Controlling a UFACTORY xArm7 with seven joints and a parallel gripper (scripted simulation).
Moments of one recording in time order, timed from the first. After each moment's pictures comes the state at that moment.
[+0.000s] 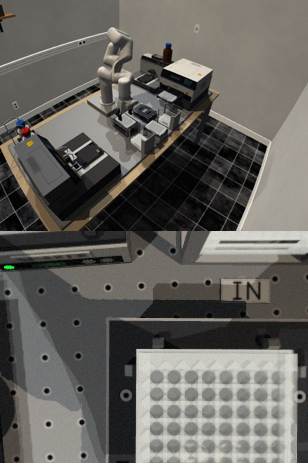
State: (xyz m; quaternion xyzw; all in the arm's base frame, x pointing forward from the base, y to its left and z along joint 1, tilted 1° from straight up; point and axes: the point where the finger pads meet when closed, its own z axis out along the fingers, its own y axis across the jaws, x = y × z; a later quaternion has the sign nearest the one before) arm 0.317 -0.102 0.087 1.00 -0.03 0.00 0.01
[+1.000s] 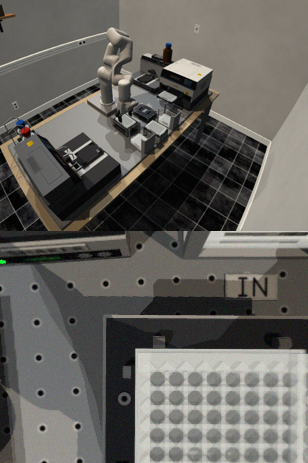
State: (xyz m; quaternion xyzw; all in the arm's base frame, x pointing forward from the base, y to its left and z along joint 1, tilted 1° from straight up) arm 0.316 -0.102 0.073 1.00 -0.03 0.00 0.01
